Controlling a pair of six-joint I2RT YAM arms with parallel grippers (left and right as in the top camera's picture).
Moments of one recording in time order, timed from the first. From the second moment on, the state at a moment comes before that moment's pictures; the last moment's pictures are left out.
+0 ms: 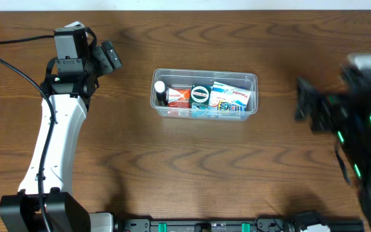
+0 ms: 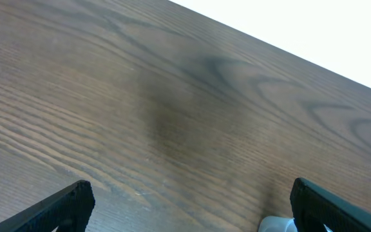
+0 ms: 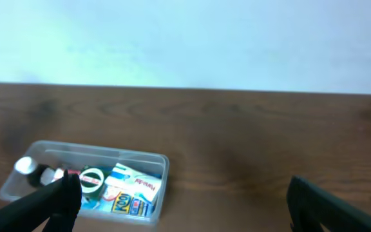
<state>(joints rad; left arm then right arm) 0.04 1.53 1.29 -0.51 -0.06 -0.35 0.21 0.84 1.37 -0.91 0.13 0.13</state>
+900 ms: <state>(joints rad) 0.04 1.53 1.29 -0.51 -0.06 -0.35 0.21 0.17 0.09 0.13 0.11 0.13</state>
